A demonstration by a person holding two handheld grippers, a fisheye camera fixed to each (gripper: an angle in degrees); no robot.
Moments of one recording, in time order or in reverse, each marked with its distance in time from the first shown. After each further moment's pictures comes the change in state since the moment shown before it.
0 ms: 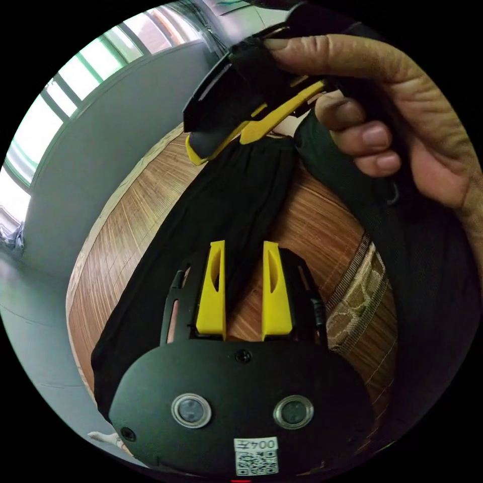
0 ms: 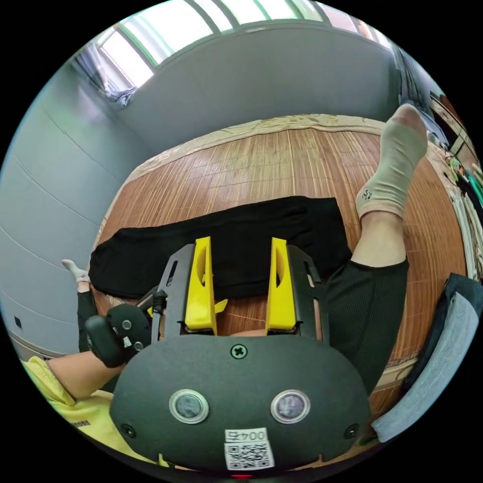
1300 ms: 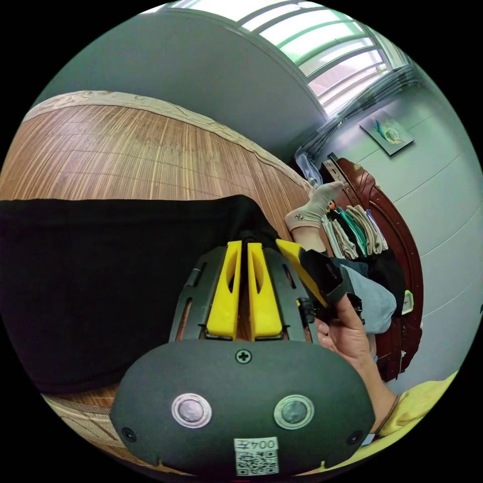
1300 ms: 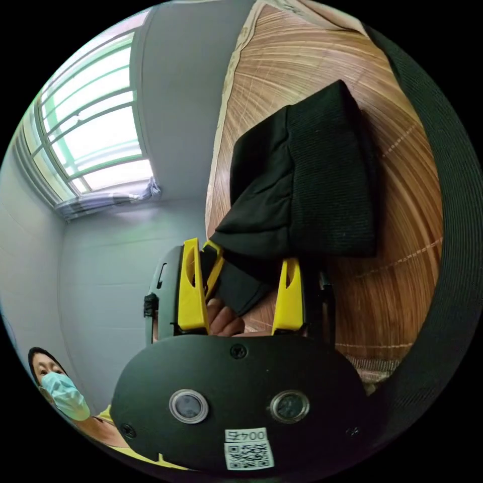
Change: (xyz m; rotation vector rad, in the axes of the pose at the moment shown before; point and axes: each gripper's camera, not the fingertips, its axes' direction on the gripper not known) left arm -0.214 0.116 0.049 0.244 0.596 -0.830; right arm 0.264 0.137 0.013 -0.020 -0.776 0.617
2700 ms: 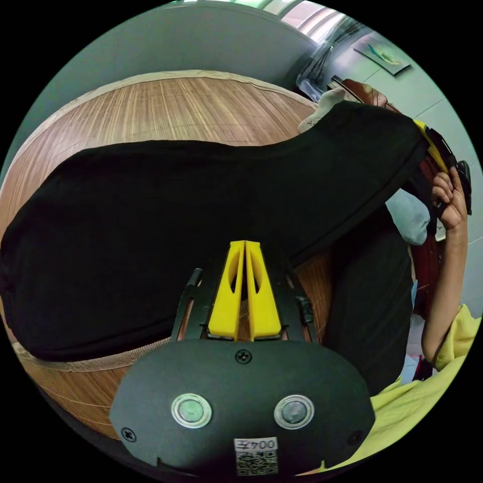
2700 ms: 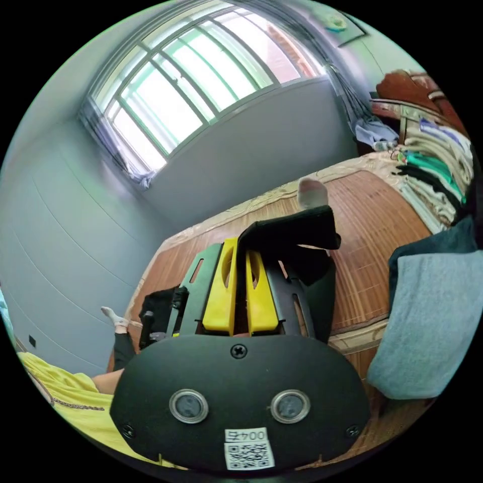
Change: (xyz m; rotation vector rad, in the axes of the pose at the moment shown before) left arm -0.105 0.152 -0.118 -0.326 -0.219 0.208; right arm -0.283 0.191 -0.039 0.415 0.501 -0.630
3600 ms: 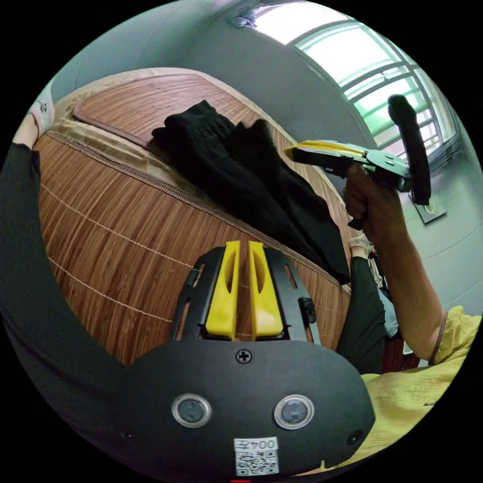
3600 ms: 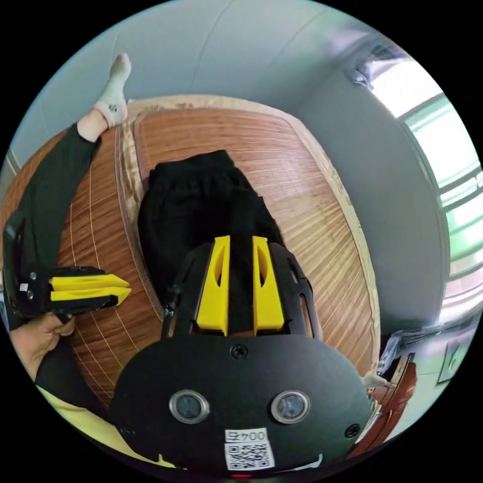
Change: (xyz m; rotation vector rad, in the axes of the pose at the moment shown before) left arm -0.339 0.347 -0.192 0.421 0.037 -0.605; right arm -0.673 0.241 0.501 -0.531 0.249 -1.253
